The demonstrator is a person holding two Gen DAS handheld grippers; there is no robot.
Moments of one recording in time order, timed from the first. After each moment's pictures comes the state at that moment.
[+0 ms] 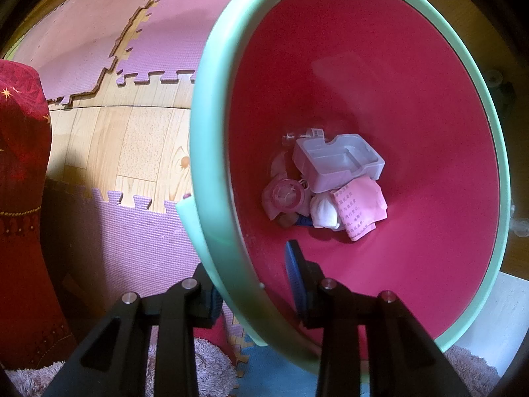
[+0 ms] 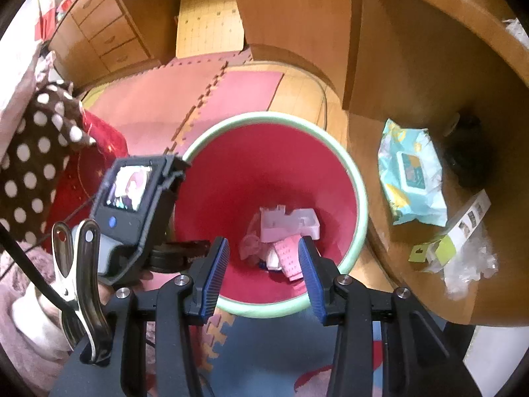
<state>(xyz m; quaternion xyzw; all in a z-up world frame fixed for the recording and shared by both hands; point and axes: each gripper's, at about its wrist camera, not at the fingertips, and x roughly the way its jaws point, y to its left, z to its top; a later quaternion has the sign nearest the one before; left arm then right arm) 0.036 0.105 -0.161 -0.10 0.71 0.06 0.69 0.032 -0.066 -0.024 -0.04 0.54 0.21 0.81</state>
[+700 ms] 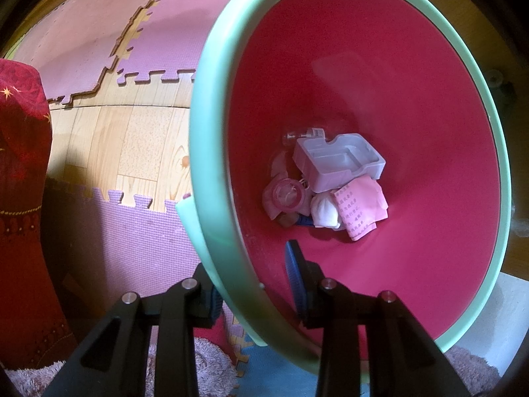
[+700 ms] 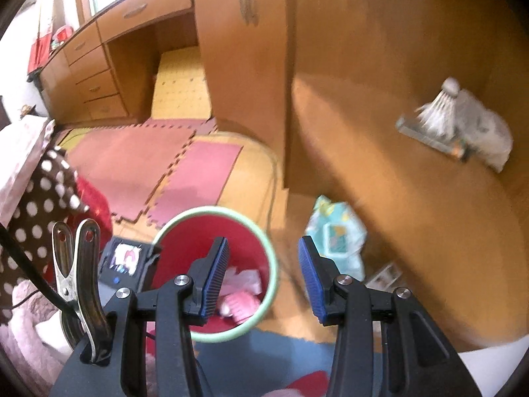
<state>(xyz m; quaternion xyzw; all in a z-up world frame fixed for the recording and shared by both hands) 0.037 0.106 -0.160 -0.10 0.71 0.06 0.69 0.045 -0.130 0.105 -0.06 0.43 0.15 0.89</state>
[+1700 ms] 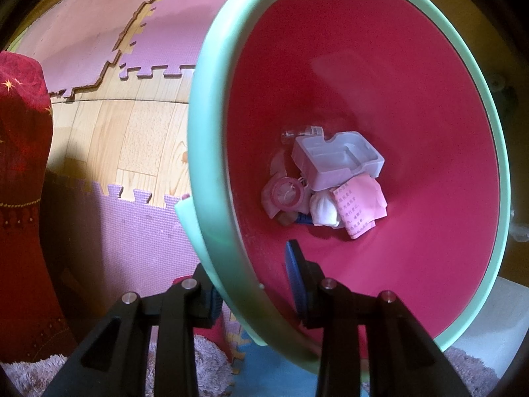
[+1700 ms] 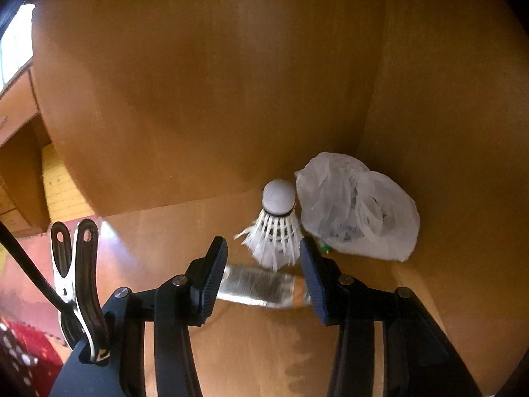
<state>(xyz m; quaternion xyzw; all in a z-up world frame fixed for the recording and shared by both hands) 0.033 0.109 -0.160 -0.11 0.72 0.06 0.69 0.218 -0.266 0.166 0.03 0.38 -0.10 0.92</state>
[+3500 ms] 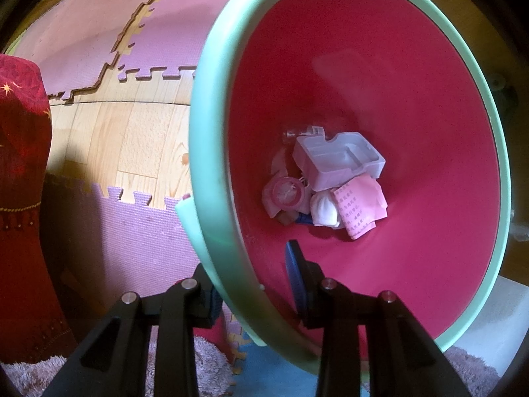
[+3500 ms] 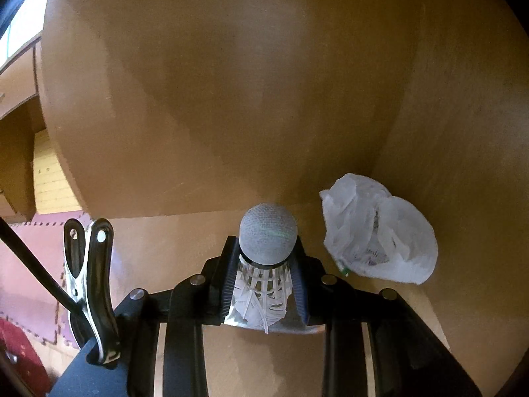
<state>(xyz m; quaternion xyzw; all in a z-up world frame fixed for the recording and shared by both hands) 0.034 0.109 -0.161 -0.10 0.72 0.06 0.69 0.221 -0.241 0.152 -0.02 0.36 -0.10 0.93</state>
